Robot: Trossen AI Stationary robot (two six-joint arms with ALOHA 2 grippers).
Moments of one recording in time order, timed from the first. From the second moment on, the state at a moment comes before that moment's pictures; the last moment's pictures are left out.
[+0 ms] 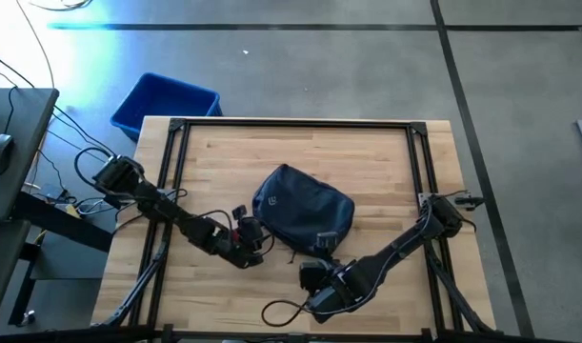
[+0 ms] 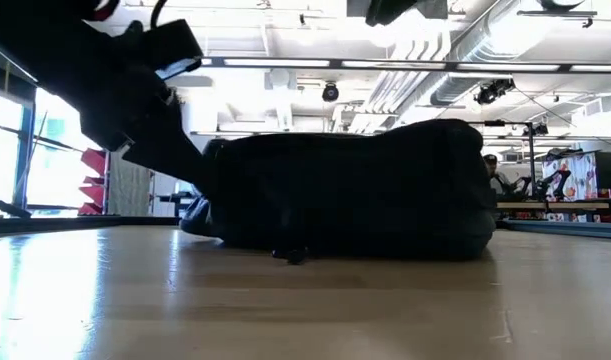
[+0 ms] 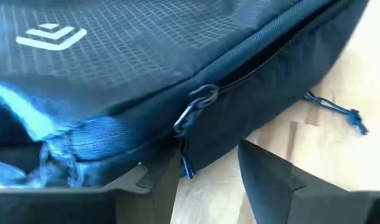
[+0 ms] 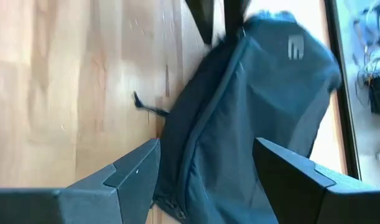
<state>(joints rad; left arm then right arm) -0.49 1.63 0.72 0.00 -0.74 -0.53 0.62 2.11 1.95 -1.20 0.68 0.44</state>
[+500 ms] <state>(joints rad) -0.60 1.63 0.72 -0.14 -0.87 -0.64 0.62 2.11 1.95 -1.09 0.68 0.34</state>
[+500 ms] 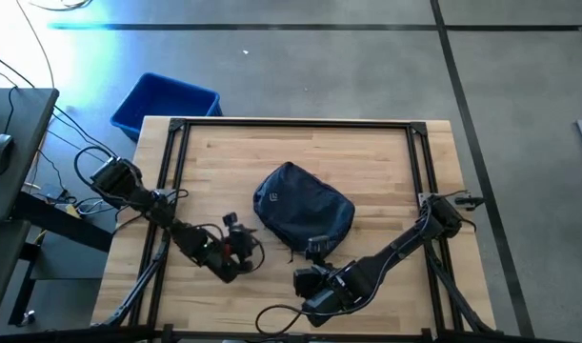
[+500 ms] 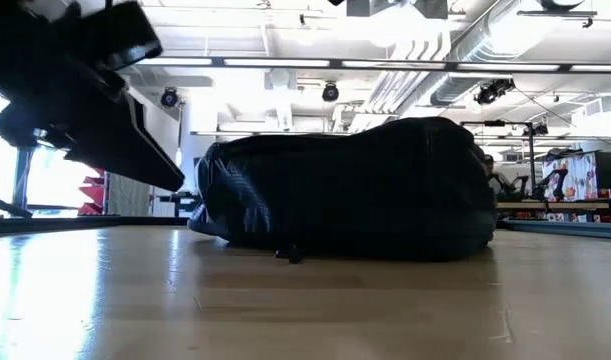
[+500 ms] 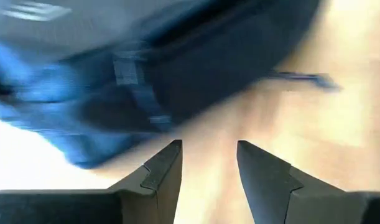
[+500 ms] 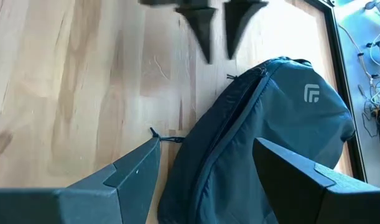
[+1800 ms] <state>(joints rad) -0.70 1.55 0.76 0.01 -0.81 -0.34 0.47 2.30 1.95 -0.84 0.75 0.29</state>
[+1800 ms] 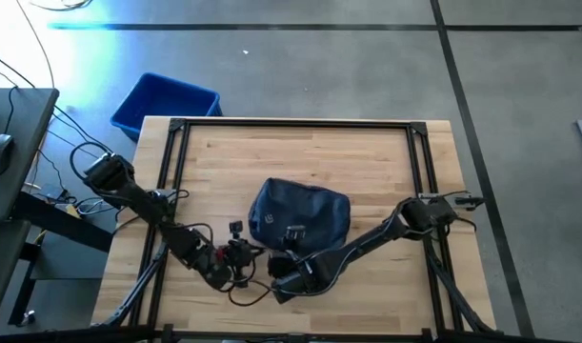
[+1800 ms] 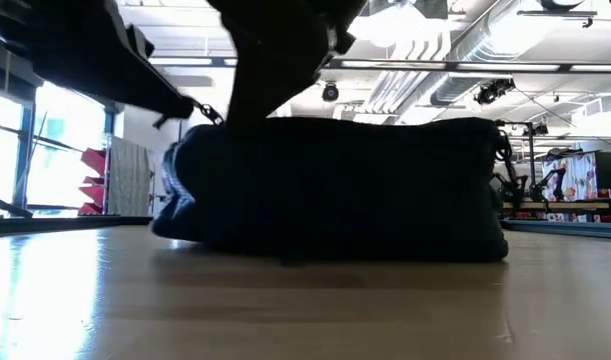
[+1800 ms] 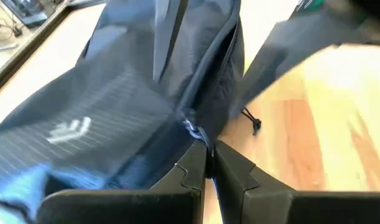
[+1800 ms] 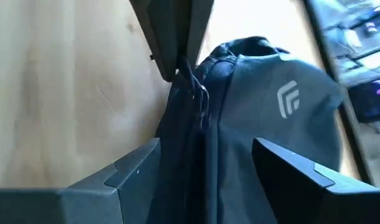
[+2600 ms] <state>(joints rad) -0.75 1.51 0.77 -0.27 -0.86 -0.56 0.57 2.33 1.95 -1.24 0.85 0.37</state>
